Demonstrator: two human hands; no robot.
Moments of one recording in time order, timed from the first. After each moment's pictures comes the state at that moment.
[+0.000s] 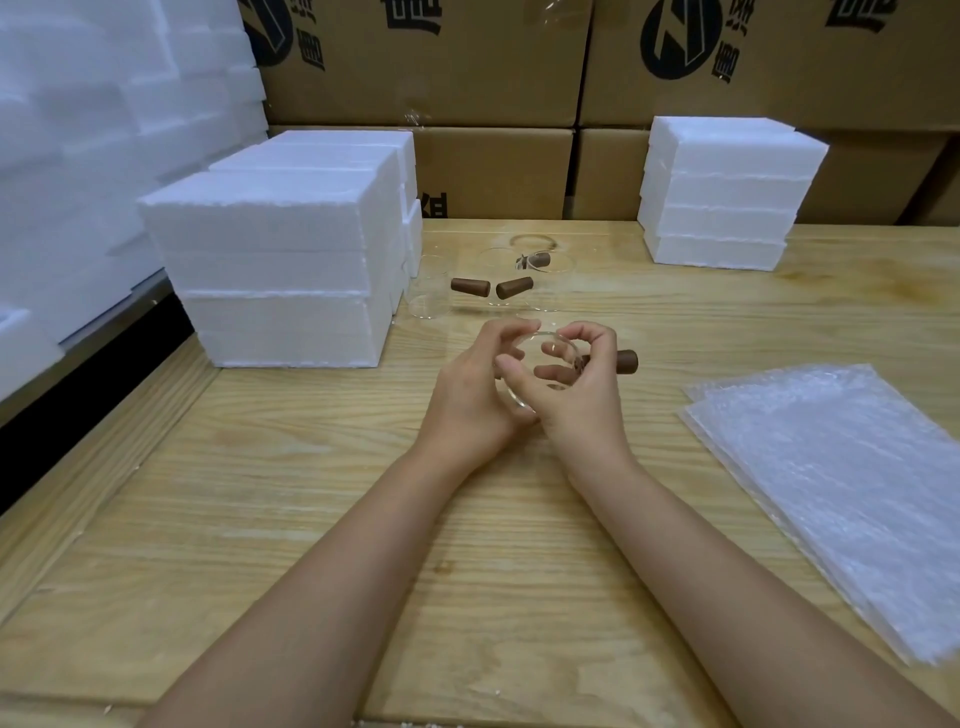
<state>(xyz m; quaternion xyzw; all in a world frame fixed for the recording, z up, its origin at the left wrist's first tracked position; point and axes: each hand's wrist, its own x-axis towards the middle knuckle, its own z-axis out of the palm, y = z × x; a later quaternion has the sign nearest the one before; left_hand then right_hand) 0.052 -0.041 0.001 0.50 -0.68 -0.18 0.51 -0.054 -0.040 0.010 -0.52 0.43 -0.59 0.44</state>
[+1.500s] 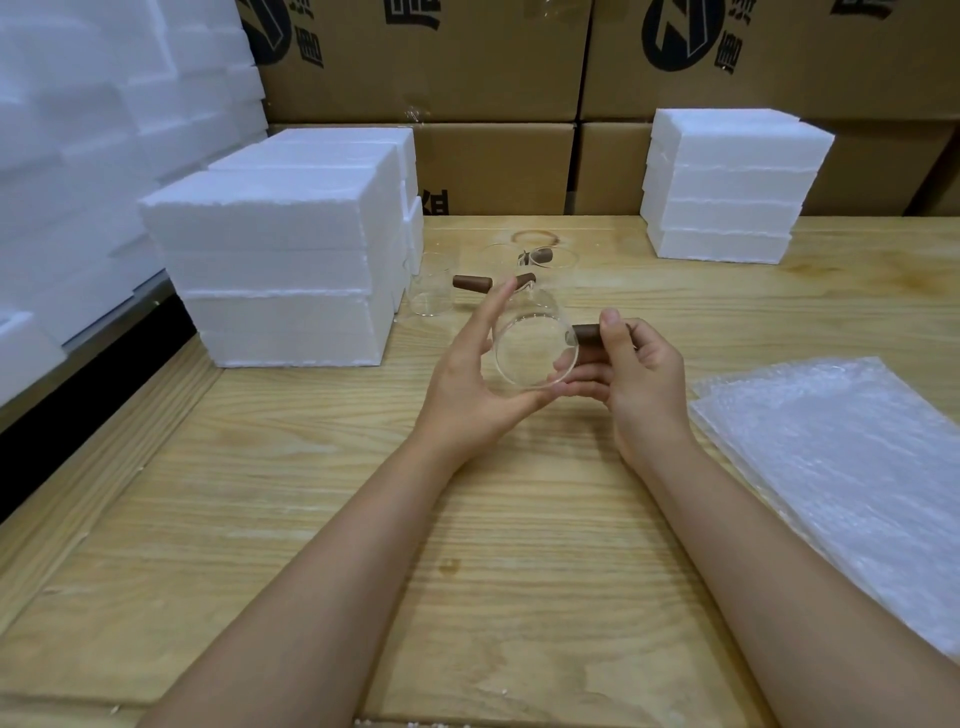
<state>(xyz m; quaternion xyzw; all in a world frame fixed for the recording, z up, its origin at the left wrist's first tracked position) 0.062 -0.045 0.001 0.44 -0.70 -0.20 0.53 -0.091 -0.056 0.017 -0.46 0.37 -0.63 0.50</state>
